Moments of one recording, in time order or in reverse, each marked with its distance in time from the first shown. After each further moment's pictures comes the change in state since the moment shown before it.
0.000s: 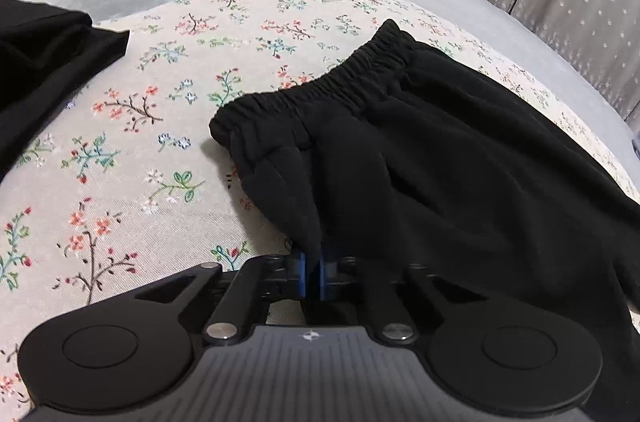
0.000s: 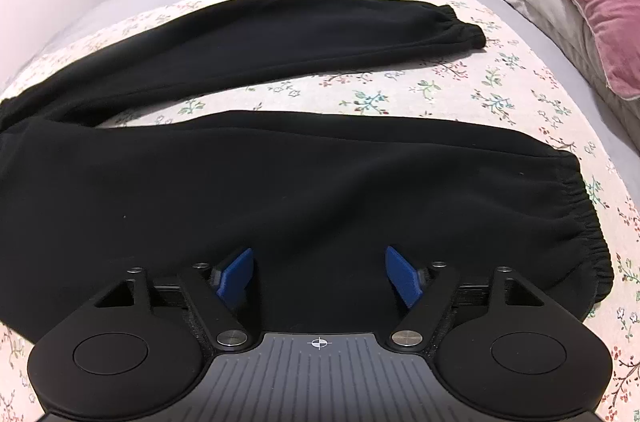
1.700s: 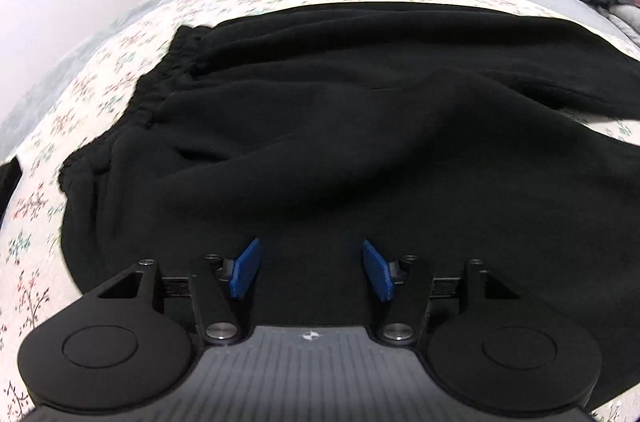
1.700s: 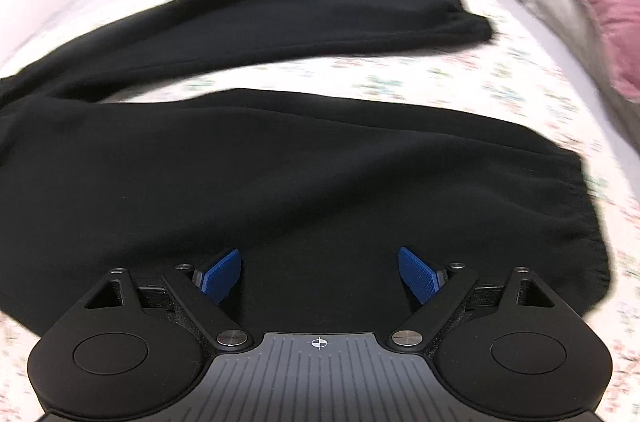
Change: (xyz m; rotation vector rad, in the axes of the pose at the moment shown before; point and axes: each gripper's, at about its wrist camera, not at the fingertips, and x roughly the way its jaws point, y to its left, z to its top) left arm -0.016 -0.123 -0.069 0.519 -0.009 -0.015; right arm 0.006 -0.009 -0.002 -0.025 0.047 -0.090
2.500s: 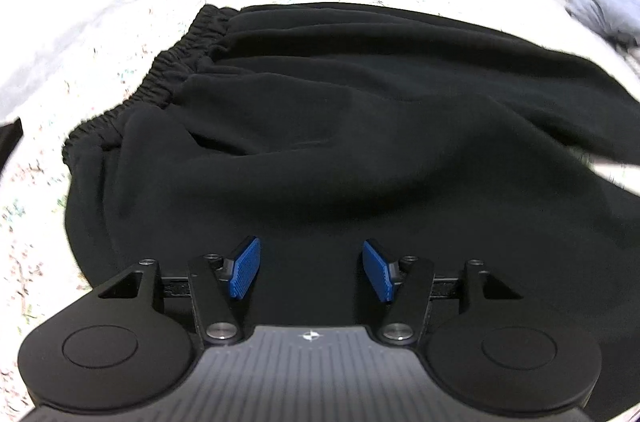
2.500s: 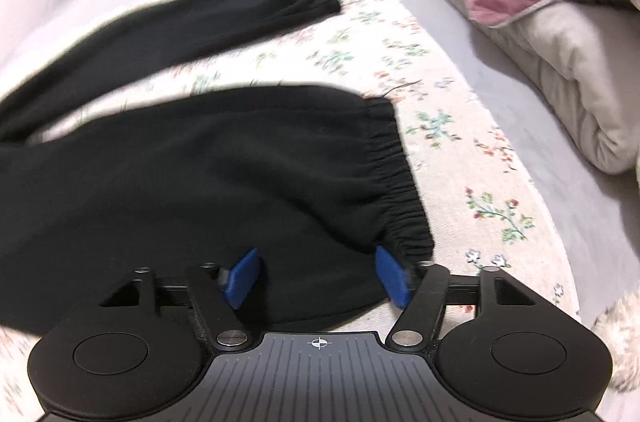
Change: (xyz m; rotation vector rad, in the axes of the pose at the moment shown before) left arm 0.002 0.014 0.010 -0.141 0.035 -0.046; right arm -0.036 -0.113 -0.020 0.230 -0.038 -0.019
